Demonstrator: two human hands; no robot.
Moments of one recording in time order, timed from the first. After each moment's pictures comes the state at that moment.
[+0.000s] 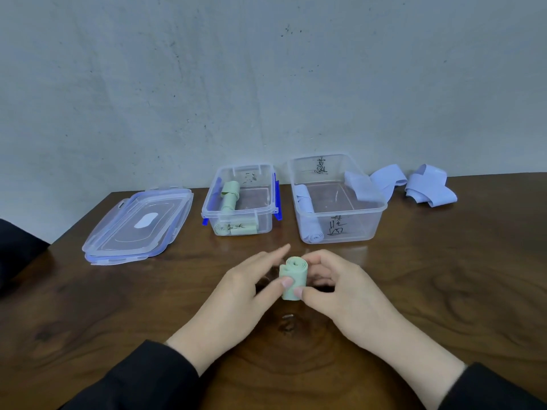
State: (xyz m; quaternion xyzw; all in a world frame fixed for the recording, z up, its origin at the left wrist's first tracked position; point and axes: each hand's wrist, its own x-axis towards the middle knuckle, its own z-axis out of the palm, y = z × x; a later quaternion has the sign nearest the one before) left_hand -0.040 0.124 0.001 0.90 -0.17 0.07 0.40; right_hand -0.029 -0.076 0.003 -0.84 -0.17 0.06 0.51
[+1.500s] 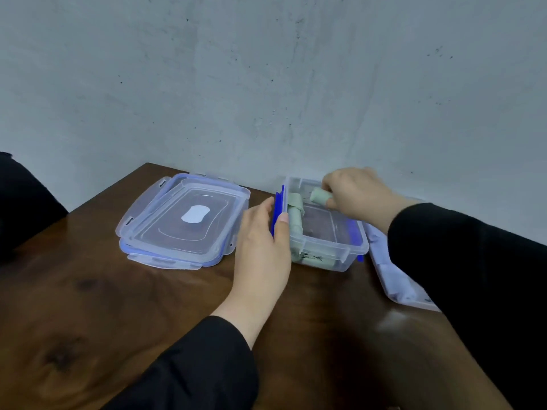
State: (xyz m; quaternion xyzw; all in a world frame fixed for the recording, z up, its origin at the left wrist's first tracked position) left_hand 0.066 0.212 -0.006 0.77 0.07 0.30 0.55; right_hand 0.222 0.073 0.074 -0.95 -0.26 -0.12 -0.15
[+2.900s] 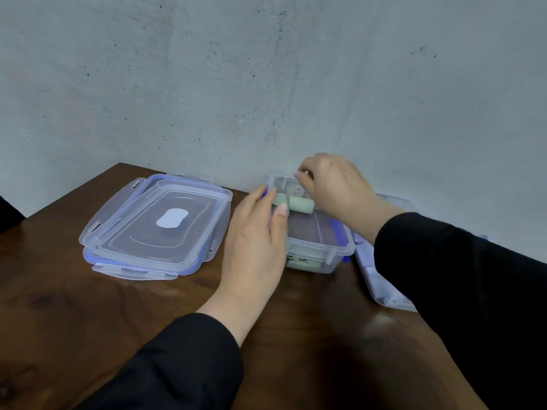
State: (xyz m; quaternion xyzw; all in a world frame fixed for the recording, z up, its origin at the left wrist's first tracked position) left_hand 0.083 0.208 0.000 0.82 0.00 0.34 0.47; right_hand 0.208 0.086 0.079 -0.93 -0.28 -0.24 0.00
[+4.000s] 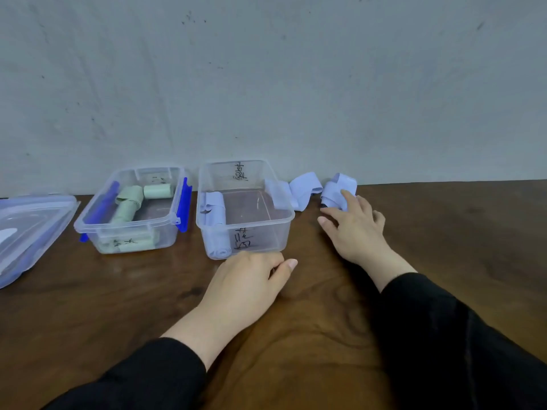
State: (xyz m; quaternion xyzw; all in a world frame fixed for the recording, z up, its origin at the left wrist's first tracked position) left_hand 0.036 -0.020 -0.010 0.93 -0.22 0.14 0.27; right_hand 0.128 -0.255 -0.024 -0.99 0.03 -0.12 0.08
